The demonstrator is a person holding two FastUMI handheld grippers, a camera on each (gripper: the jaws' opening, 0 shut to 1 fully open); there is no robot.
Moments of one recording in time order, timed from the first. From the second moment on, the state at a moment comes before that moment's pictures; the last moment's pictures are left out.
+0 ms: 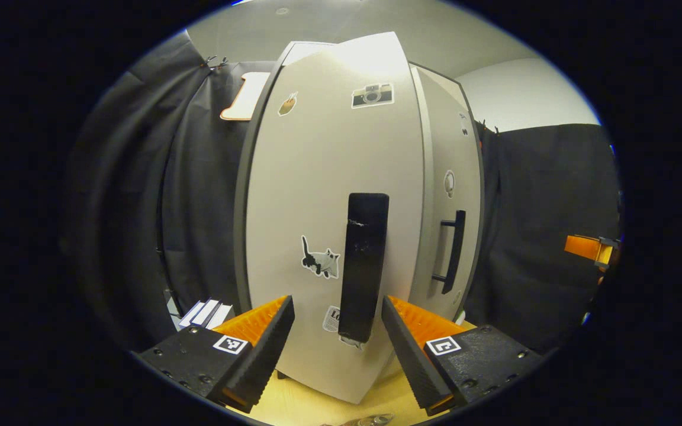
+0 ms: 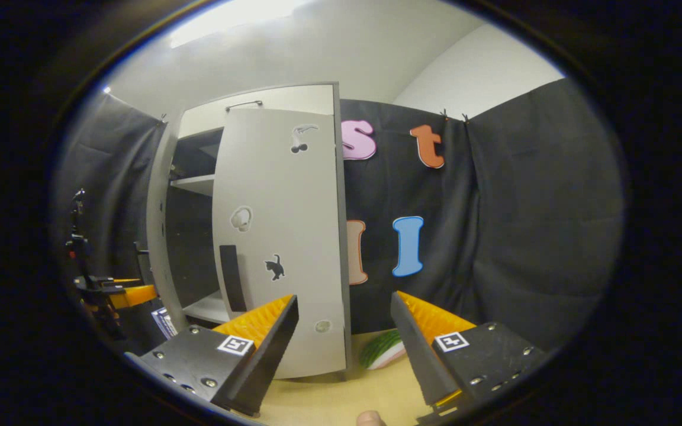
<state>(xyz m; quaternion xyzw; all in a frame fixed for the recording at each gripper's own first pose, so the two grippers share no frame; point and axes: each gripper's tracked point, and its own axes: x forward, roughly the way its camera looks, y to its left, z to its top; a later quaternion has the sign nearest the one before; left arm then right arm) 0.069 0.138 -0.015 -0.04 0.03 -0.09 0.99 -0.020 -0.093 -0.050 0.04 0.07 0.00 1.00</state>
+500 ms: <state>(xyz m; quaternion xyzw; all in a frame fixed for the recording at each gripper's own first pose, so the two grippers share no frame) 0.070 0.119 0.038 -0.04 -0.01 -0.09 0.99 -0.010 -0.070 -0.038 0.04 0.06 0.03 1.00</state>
